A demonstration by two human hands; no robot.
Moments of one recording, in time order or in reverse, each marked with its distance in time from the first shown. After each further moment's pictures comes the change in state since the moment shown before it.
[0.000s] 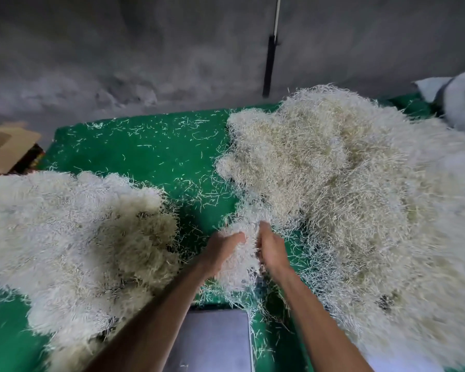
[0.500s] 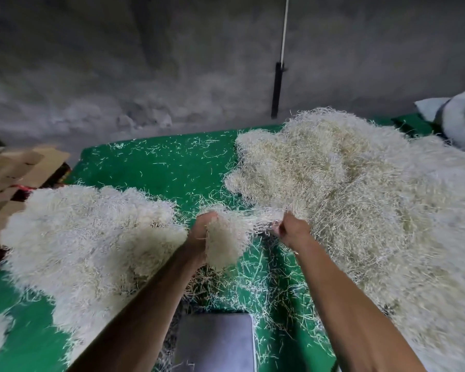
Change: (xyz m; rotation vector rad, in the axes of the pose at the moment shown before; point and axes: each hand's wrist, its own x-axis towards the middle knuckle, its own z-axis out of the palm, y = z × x) left_hand -0.012 0.036 -0.048 -0.375 0.250 0.018; right_hand 0.039 -0.071 -0.048 0.503 0.234 0.344
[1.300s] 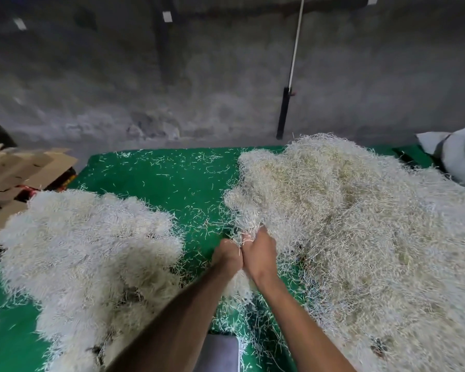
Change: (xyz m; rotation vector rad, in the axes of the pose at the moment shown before) left_hand 0.020 -0.025 0.083 0.473 0.301 -0.153; right_hand -0.084 0.030 0.037 -0.802 -0.073 -0.724
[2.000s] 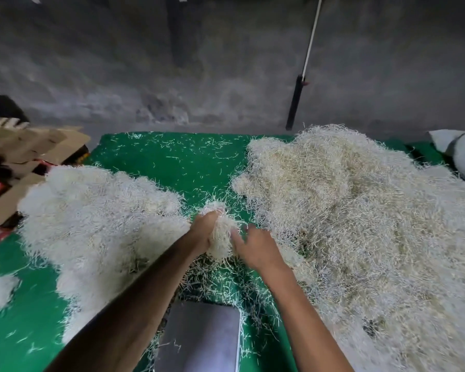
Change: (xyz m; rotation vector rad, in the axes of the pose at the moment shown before) left_hand -0.011 -0.013 -0.090 -0.452 -0.189 0.080; right_hand -0.039 -0.015 -0.015 -0.306 -0.356 -0.110
